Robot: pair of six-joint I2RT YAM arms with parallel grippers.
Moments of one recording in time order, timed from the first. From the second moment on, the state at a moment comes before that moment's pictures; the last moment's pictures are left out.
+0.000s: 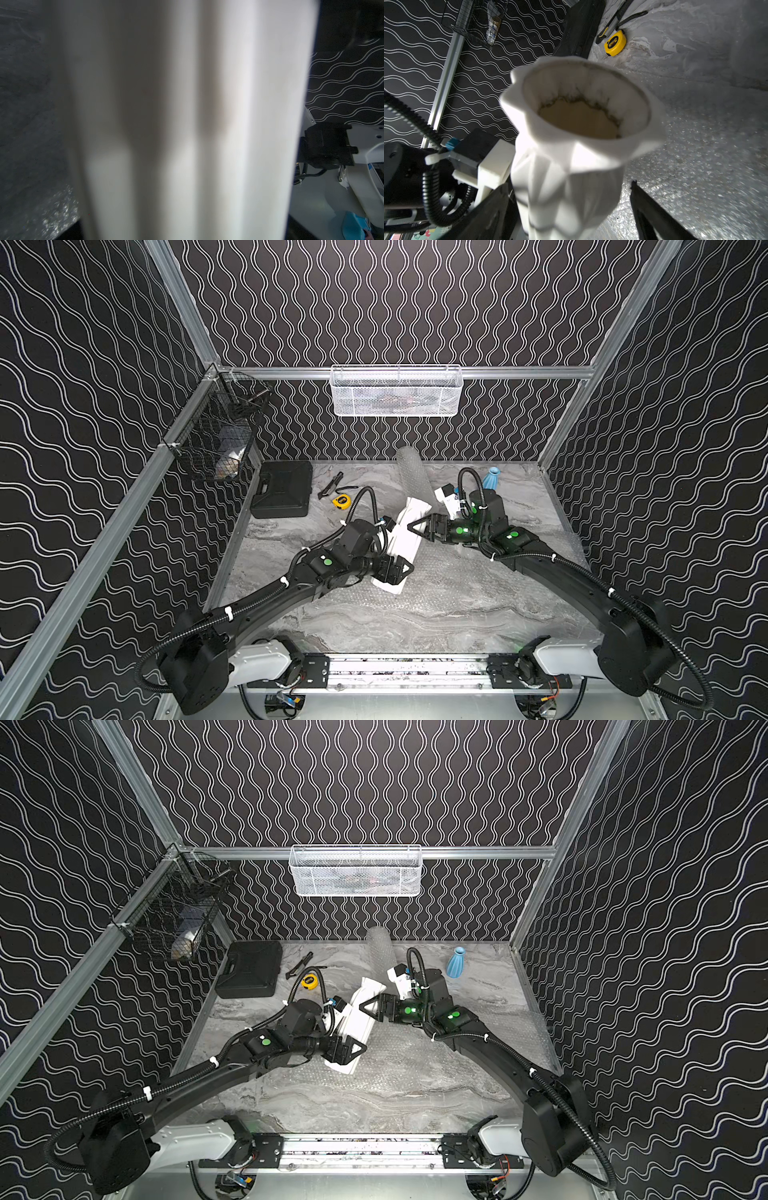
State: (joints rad) left arm -0.68 1.21 0.83 -0.30 0.33 -0.37; right arm 0.52 1.34 0.95 -0.12 -0.63 0.65
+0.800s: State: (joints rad) left arm -0.69 1.20 0.83 -0.28 0.39 -0.36; right arm 0.52 1.37 0.96 -0.09 -0.74 0.68
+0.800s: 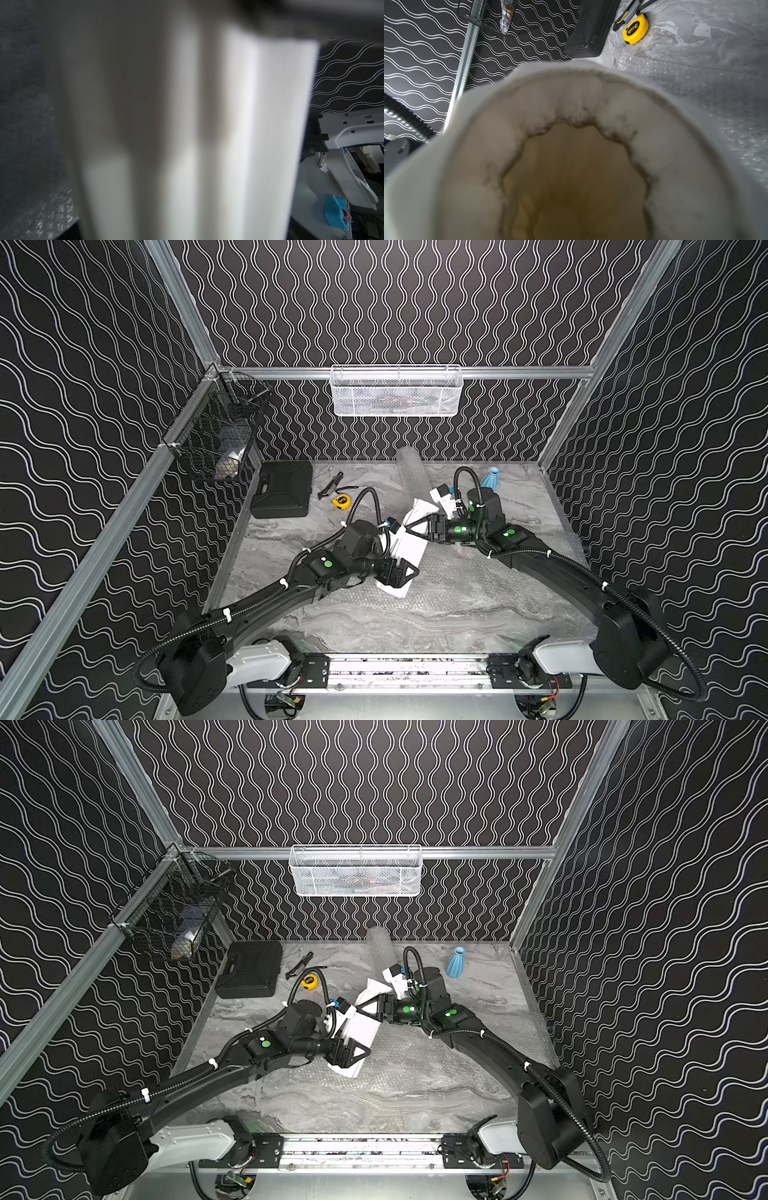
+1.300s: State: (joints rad) left arm -0.69 1.19 0.82 -0.26 0.36 -0.36; right arm 0.50 1.33 0.95 -0.12 -0.68 0.65
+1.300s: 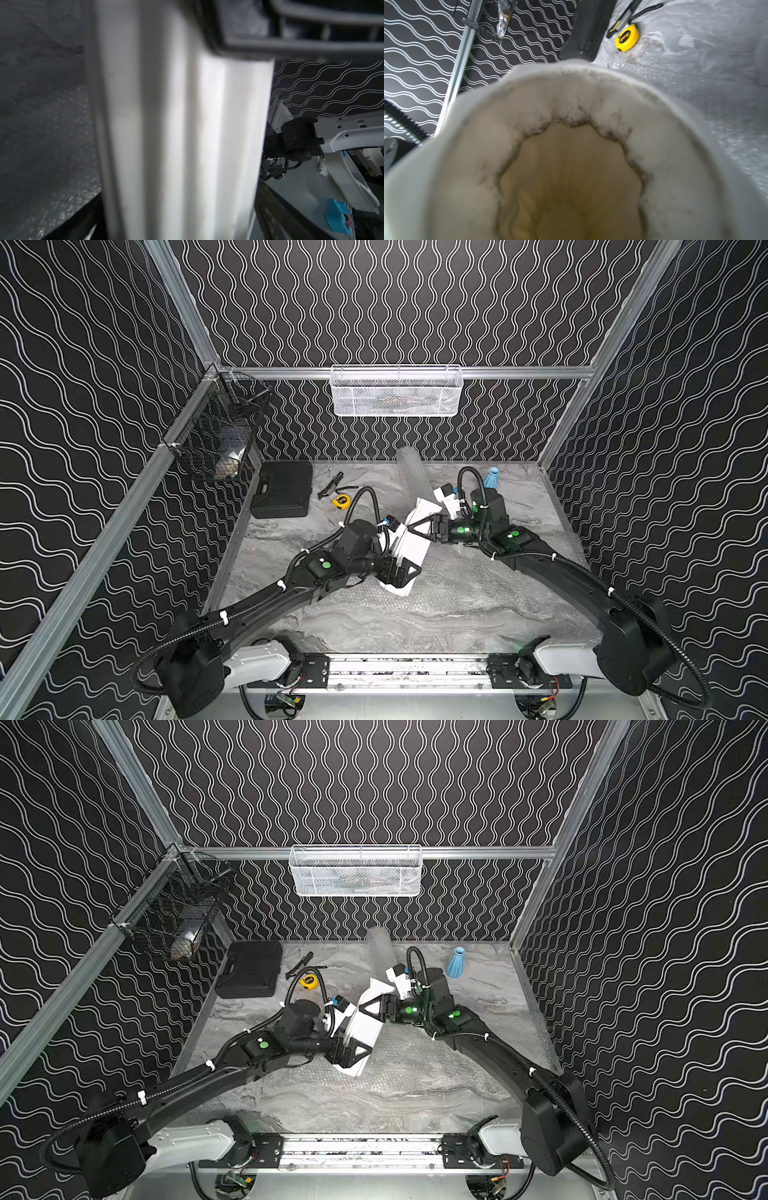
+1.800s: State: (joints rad) left arm -0.69 1.16 0.98 -0.53 0.07 -0.34; right arm 0.36 1.29 1.00 -0.24 -0.59 0.55
